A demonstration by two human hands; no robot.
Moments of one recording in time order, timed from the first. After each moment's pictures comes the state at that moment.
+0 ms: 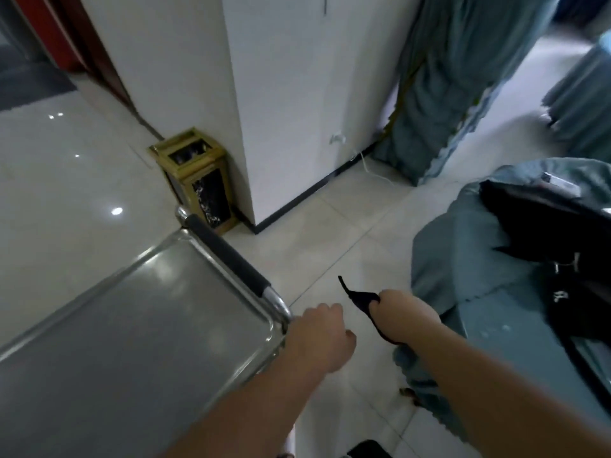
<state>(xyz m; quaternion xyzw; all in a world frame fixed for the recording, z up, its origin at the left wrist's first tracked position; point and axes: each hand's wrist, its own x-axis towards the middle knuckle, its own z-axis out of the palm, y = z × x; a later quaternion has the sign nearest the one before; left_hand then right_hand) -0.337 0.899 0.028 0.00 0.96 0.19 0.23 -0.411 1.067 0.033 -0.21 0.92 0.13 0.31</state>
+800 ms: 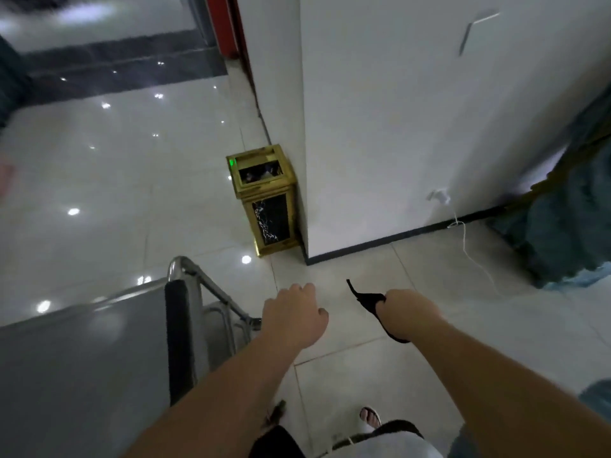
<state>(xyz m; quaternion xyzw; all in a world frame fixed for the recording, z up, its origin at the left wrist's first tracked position) -0.701 0.850 0.012 -0.30 0.92 0.15 0.18 -0.857 1.007 0.010 -0.34 0.87 0.11 0.32</state>
